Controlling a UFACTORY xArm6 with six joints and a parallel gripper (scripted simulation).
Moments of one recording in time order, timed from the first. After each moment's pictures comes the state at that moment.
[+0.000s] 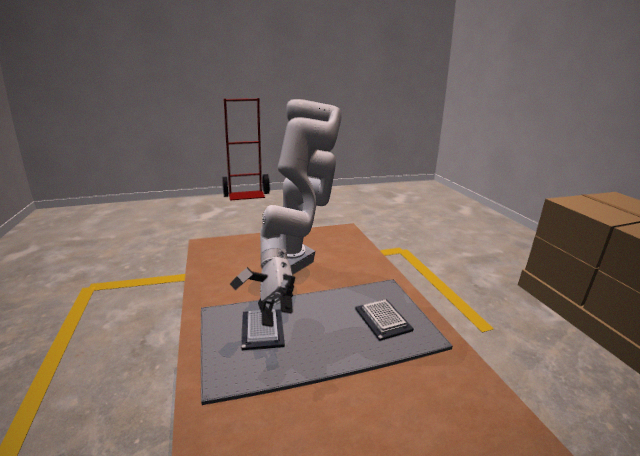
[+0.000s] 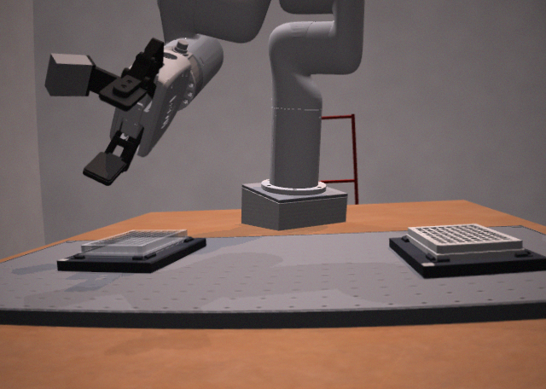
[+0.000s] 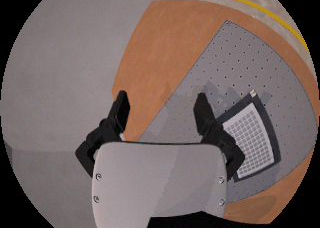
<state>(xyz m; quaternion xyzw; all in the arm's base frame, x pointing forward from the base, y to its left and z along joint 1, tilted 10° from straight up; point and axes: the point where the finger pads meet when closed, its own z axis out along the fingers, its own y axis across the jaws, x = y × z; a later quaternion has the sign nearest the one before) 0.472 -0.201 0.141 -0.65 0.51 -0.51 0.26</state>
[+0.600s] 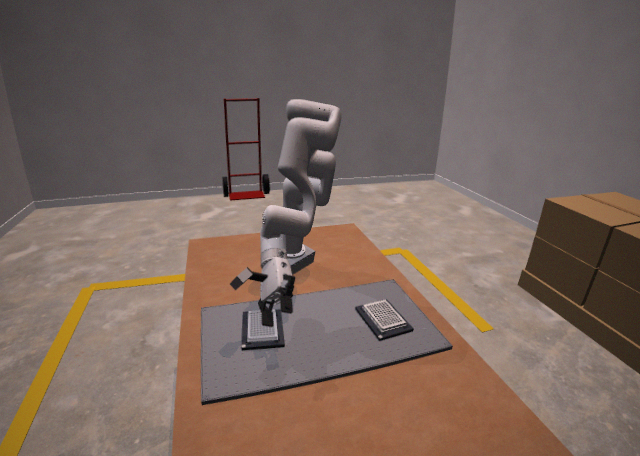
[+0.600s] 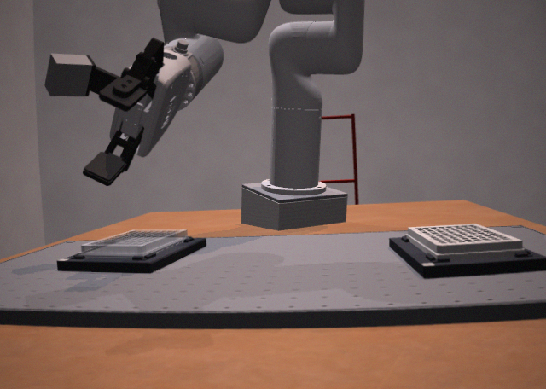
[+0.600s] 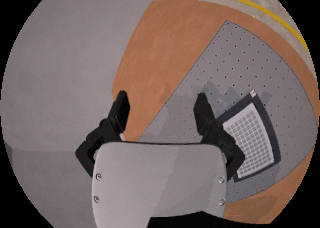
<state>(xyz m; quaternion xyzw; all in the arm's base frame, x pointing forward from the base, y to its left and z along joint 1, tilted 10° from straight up) 0.472 -0.201 0.141 -0.65 0.51 -0.51 0.26</state>
